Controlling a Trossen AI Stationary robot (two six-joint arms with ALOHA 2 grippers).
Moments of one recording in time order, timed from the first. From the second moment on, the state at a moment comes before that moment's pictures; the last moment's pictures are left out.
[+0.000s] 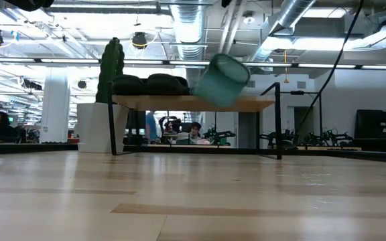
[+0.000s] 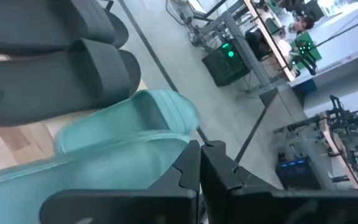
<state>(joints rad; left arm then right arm) -0.78 1.02 0.89 -0.80 -0.53 -0.25 0.11 1.98 2.35 -1.57 1.05 0.26</state>
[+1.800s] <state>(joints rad) -0.79 1.02 0.89 -0.79 -0.53 -0.26 0.58 1.99 1.61 -1.37 0.50 0.79</state>
